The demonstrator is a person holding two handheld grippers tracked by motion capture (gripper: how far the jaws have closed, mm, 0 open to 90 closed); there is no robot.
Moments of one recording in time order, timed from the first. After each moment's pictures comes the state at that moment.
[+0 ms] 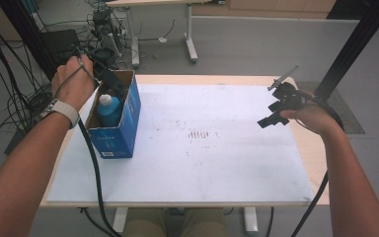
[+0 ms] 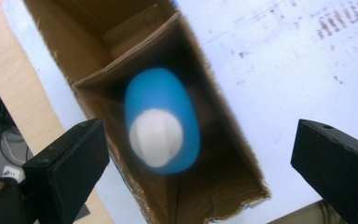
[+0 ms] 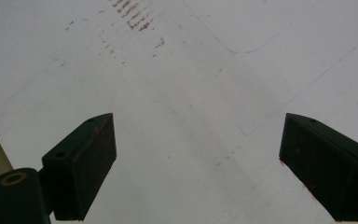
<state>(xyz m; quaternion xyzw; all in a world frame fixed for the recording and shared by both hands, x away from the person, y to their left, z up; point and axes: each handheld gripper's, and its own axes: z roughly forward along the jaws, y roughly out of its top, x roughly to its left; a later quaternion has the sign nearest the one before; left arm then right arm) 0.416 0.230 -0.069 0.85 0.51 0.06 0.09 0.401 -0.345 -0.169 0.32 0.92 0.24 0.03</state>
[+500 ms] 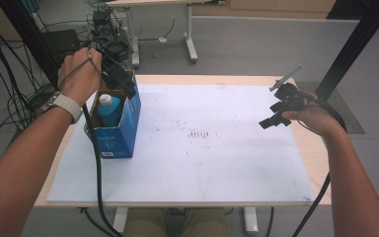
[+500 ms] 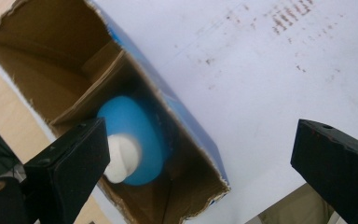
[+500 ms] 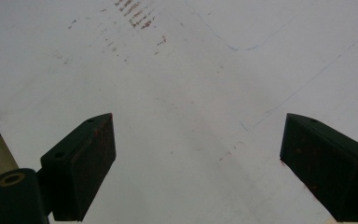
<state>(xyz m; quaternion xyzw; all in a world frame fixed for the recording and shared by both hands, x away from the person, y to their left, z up) 0.411 0.200 -0.049 0.90 0.43 0.06 0.09 0.394 -0.348 -0.167 0.32 0.92 0.24 0.04</state>
